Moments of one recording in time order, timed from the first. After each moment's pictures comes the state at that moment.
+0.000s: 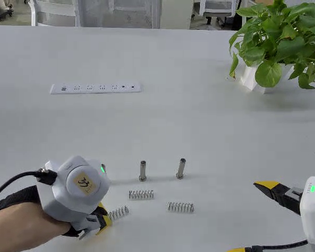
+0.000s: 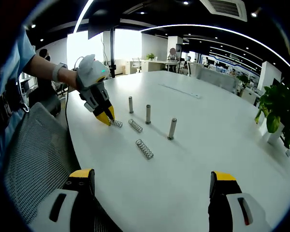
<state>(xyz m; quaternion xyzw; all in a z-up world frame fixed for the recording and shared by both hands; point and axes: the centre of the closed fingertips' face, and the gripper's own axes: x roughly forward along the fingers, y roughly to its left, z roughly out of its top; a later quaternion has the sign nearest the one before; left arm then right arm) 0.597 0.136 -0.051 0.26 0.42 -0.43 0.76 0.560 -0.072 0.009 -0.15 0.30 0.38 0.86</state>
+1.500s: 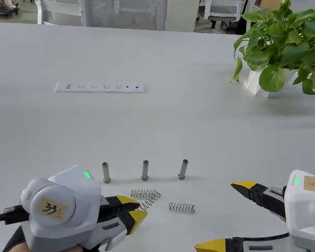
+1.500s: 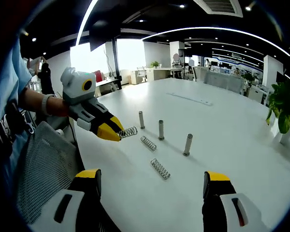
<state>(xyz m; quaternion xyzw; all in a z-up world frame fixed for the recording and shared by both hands) 0.582 0.074 0.017 0.05 0.26 -0.45 0.86 0.567 -0.029 0.024 -0.08 0.28 0.41 0.86</state>
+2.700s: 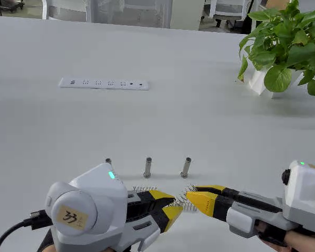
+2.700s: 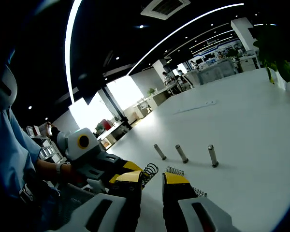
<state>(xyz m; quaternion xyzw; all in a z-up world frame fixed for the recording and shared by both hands) 0.571 0.030 0.049 0.01 0.18 -0.50 0.85 0.578 0.012 0.059 0.18 0.26 0.43 0.85</state>
